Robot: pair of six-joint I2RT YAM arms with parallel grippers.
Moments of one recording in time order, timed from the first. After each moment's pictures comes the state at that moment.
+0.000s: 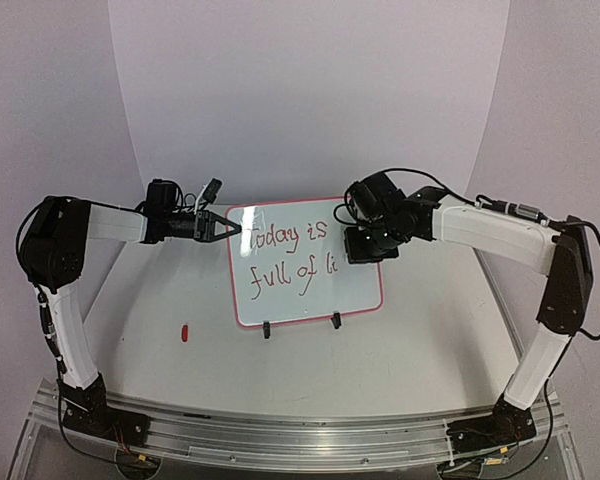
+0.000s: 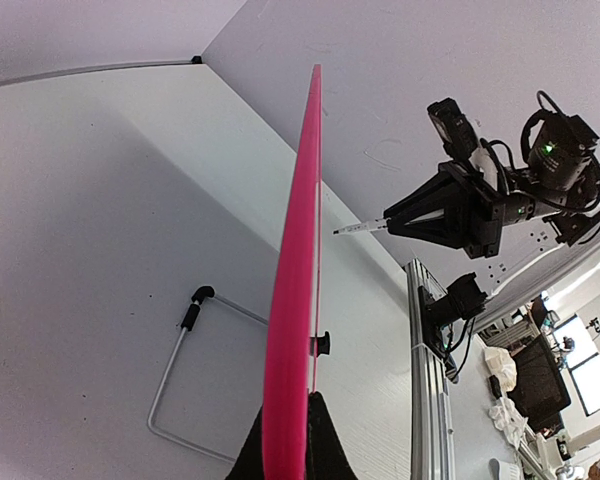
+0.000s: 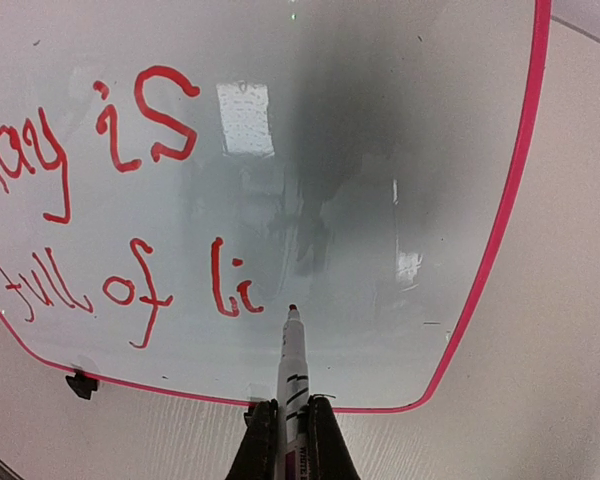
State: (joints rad) left arm -0.24 1.96 1.25 0.23 1.19 -0.27; right arm 0.75 1.77 1.52 -0.72 0.20 0.48
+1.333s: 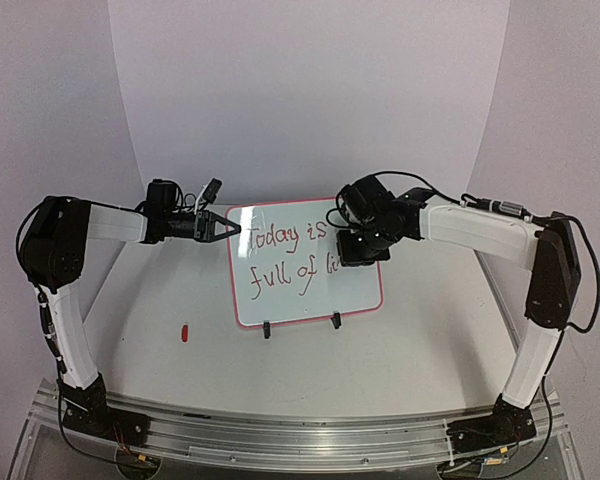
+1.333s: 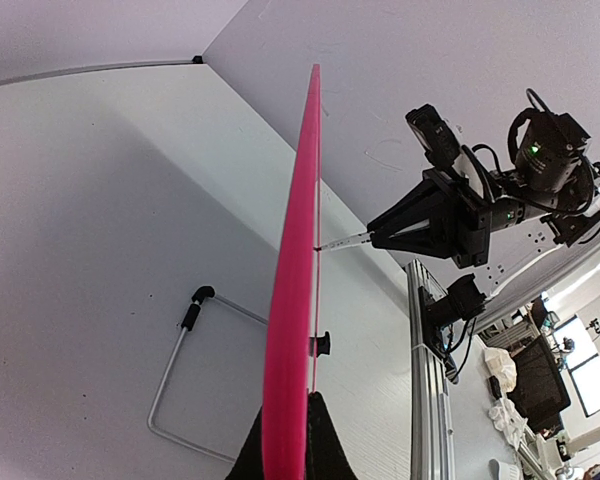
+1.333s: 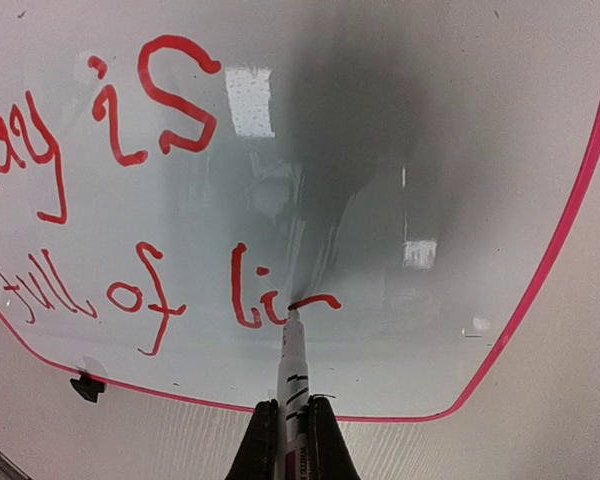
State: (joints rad) left arm -0.24 1.96 1.25 0.23 1.19 -0.27; right arm 0.74 1.85 1.57 -0.72 0.15 0.48
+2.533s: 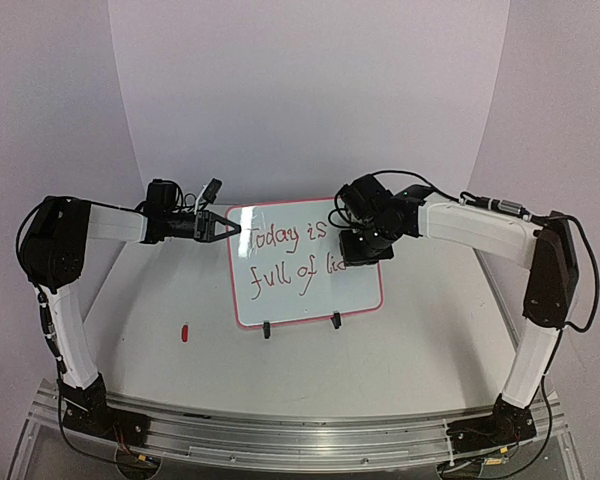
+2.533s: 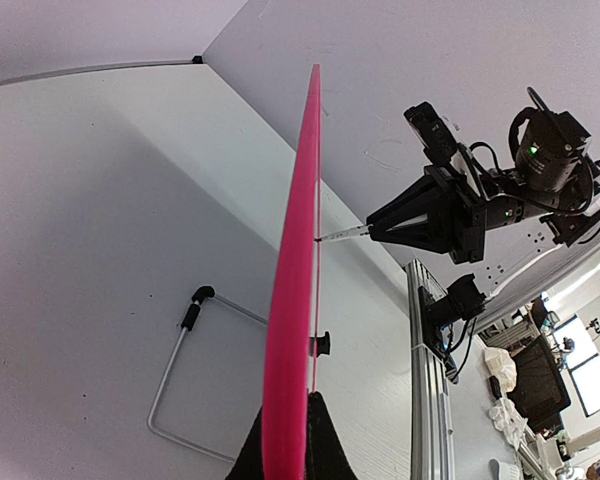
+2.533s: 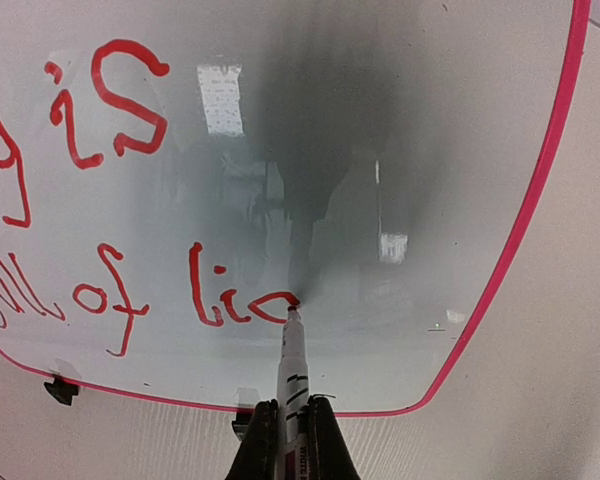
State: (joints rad) left arm -0.24 1.96 1.25 0.23 1.19 -0.27; right arm 0.74 1.86 1.60 -0.78 0.21 0.48
